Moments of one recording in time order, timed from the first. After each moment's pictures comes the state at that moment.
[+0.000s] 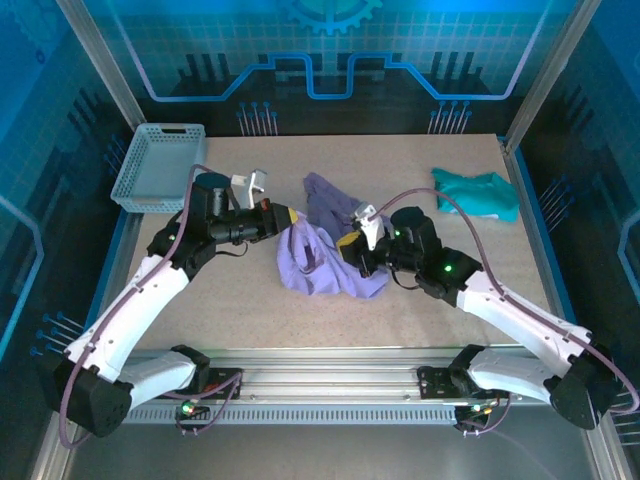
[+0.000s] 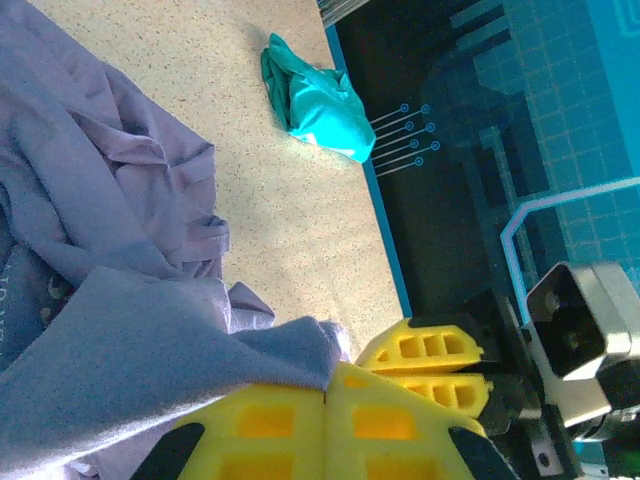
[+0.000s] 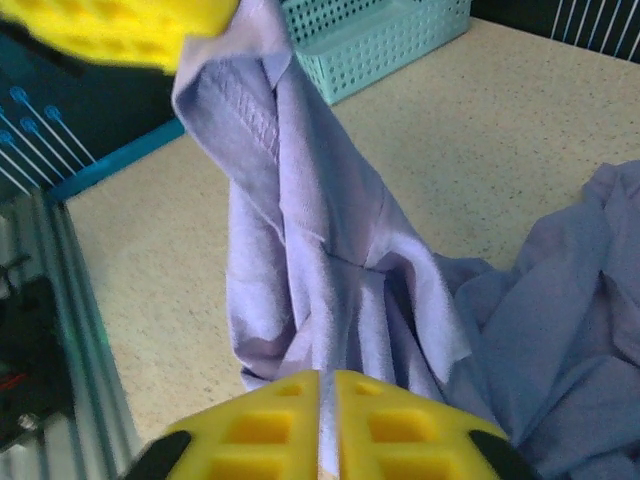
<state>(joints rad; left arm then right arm) -0.37 1.11 1.06 -0.42 0.58 -0.77 0.73 1.11 0.87 -0.24 -0.27 0.08</state>
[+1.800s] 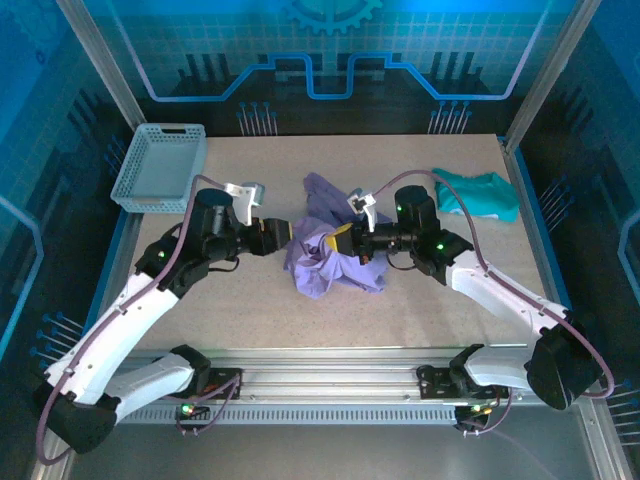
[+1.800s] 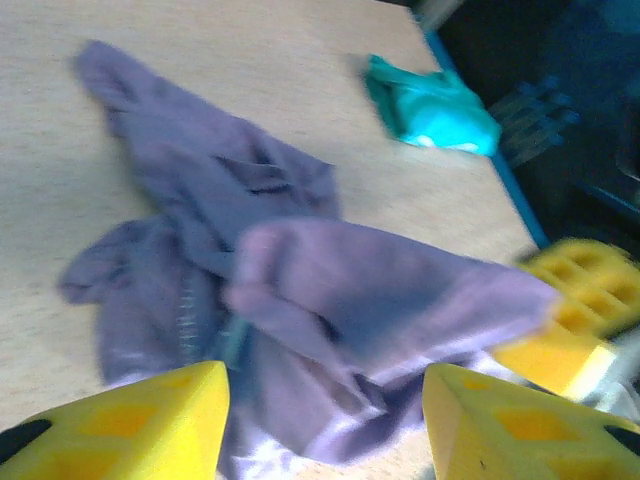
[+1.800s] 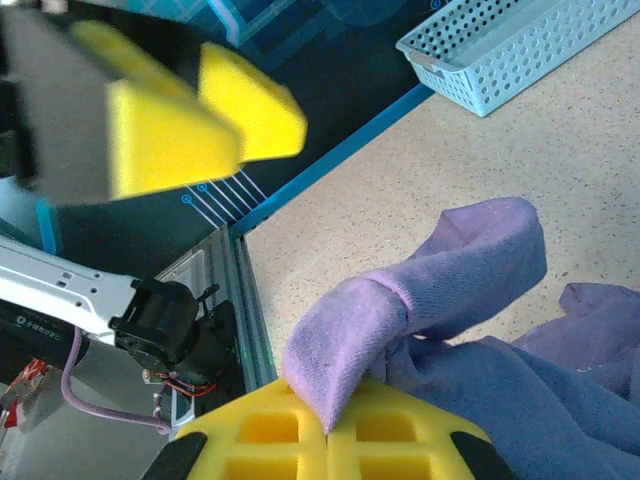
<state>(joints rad) -0.49 1.00 1.06 -0.60 0.27 -0.49 0.56 1.24 0.91 -0.06 -0.78 0.27</state>
